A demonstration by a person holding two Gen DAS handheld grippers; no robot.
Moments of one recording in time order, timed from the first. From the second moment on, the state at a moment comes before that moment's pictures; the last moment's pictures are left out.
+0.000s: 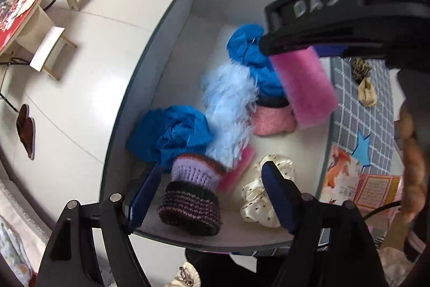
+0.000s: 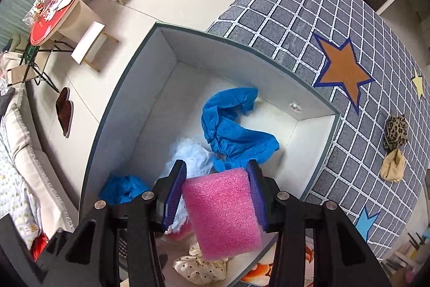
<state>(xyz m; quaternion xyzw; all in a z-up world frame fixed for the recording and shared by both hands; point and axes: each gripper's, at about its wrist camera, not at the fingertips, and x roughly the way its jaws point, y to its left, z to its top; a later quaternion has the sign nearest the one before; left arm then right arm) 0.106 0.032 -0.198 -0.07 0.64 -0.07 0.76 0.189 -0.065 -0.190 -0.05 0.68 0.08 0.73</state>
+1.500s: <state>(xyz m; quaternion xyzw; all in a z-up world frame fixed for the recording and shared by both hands) 0.135 -0.115 -0.127 -0.03 0.59 -0.27 0.76 0.123 -0.301 -0.119 0.19 0.63 -0.04 0.75</state>
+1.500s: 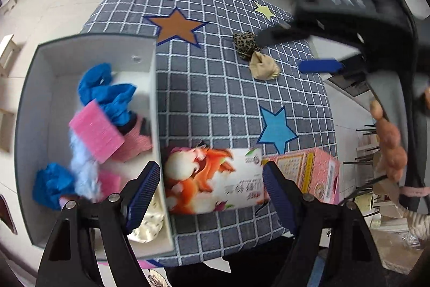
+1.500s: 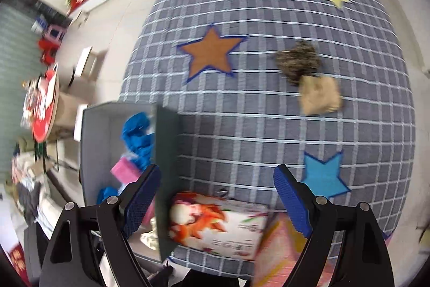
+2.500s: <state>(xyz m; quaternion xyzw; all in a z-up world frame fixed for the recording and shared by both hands) 0.287 -0.326 -0.157 0.19 0.58 -0.30 0.73 0.145 -0.480 -0.217 0.20 0.62 -0.02 0.76</state>
